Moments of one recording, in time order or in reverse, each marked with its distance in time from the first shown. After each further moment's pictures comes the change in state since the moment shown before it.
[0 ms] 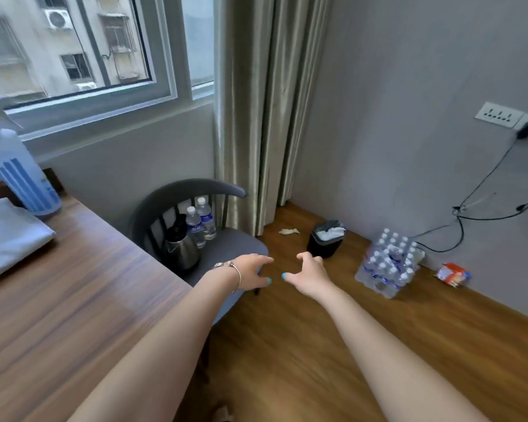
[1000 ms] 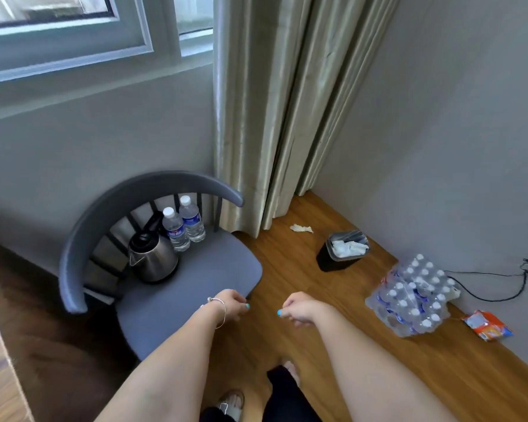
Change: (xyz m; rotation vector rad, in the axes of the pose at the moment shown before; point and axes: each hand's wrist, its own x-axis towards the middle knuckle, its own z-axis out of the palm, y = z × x) left_hand 0.243 -0.081 0.042 -0.809 -0.087 -0.604; right_hand 0.289 0.035 -0.003 -0.282 -0.634 0.191
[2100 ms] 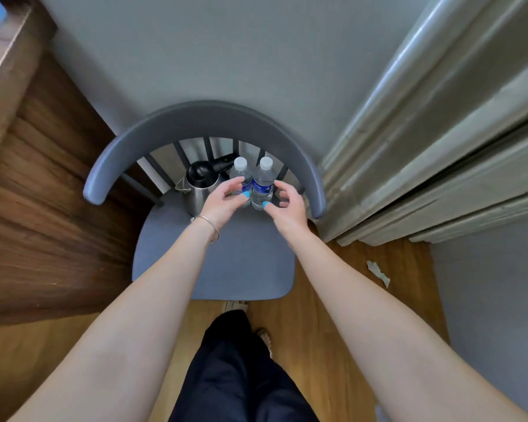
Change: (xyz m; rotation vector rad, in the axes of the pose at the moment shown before) left_hand 0.105 0.014 -0.126 -1.129 0.863 0.158; right_hand 0.187 -0.232 -0.056 0.173 -0.002 -0.744
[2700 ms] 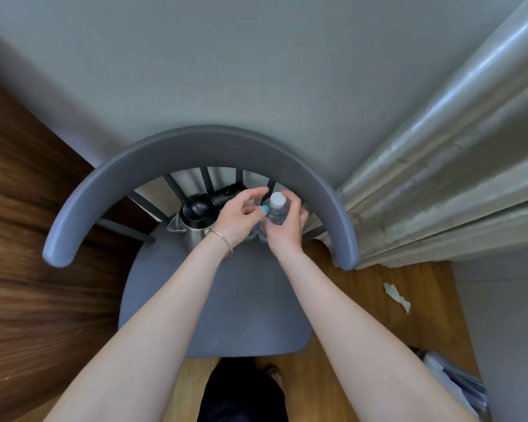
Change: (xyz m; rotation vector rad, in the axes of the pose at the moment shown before) left_hand 0.101 0.000 0.005 0.116 -0.096 0.141; right_hand 0.097 0.016 0.064 0.116 0.156 -0.013
